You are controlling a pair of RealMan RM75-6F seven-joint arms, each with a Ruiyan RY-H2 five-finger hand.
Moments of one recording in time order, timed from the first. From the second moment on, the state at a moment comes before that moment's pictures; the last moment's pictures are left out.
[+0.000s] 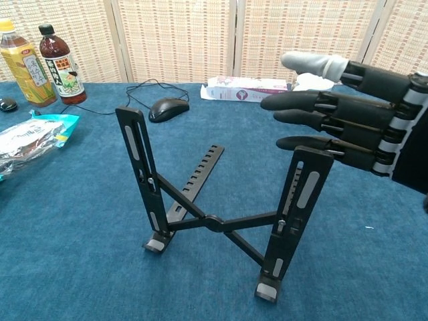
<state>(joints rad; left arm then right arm) -0.05 -1.25 0.00 -1.75 1.60 1.54 0.33 0.52 -1.25 -0.25 -1.82 -1.92 1.37 1.19</state>
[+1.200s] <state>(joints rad) -0.05 -1.25 0.00 -1.75 1.59 1.53 0.32 0.51 -1.42 -0.28 -1.63 -1.79 1.24 1.32</state>
